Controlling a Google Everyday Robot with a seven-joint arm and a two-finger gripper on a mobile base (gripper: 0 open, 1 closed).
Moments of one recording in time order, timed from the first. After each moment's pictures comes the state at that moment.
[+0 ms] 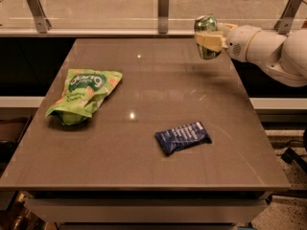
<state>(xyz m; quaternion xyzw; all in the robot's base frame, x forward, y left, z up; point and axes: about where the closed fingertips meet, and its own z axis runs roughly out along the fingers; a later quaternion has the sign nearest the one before) 0.727 -0.179 0.932 -0.27 0.69 0.21 0.64</state>
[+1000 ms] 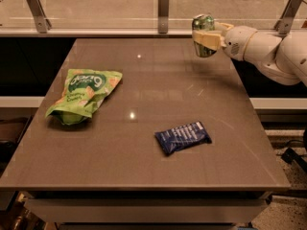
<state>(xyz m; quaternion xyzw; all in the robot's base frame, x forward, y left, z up) 0.745 -0.176 0.927 -0.28 0.66 0.26 0.65</state>
